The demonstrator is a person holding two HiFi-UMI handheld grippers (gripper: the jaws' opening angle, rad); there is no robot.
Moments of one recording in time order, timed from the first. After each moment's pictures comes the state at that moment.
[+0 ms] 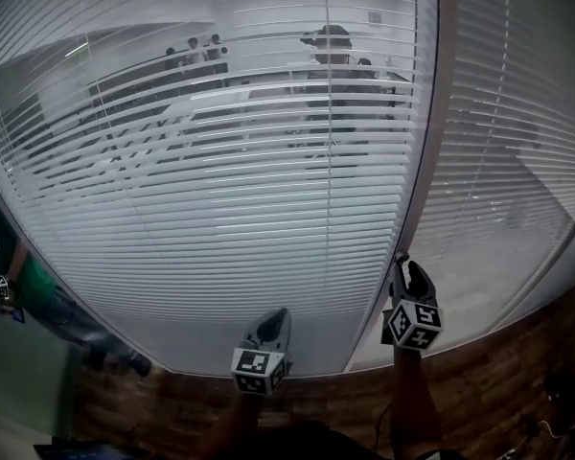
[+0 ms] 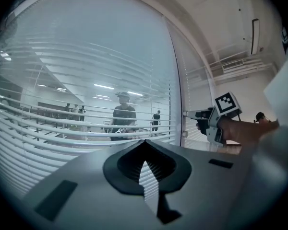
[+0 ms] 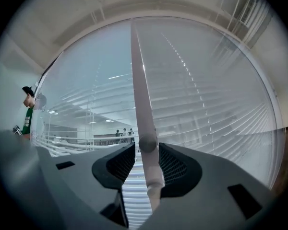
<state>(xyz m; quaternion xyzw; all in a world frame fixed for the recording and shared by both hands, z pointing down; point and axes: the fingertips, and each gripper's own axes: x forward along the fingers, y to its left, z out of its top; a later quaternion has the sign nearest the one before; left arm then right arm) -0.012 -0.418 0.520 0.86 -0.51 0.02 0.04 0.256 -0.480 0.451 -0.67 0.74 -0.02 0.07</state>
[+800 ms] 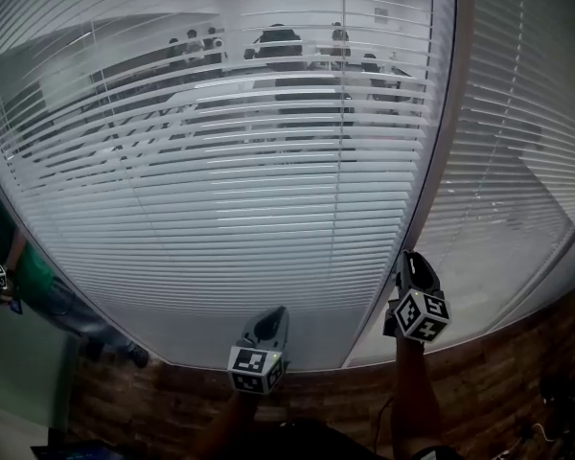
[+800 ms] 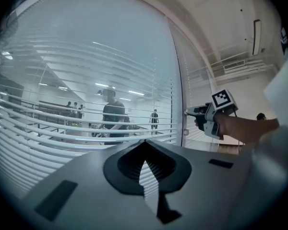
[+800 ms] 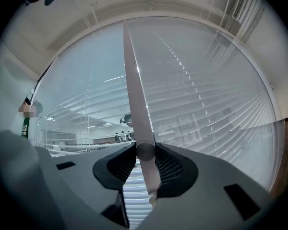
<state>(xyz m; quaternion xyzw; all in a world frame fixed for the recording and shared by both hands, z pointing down) -0.025 -0.413 0.529 0.86 -0.51 0.03 0.05 0.260 -0.490 0.440 -0.67 0.73 -0.04 0.10</state>
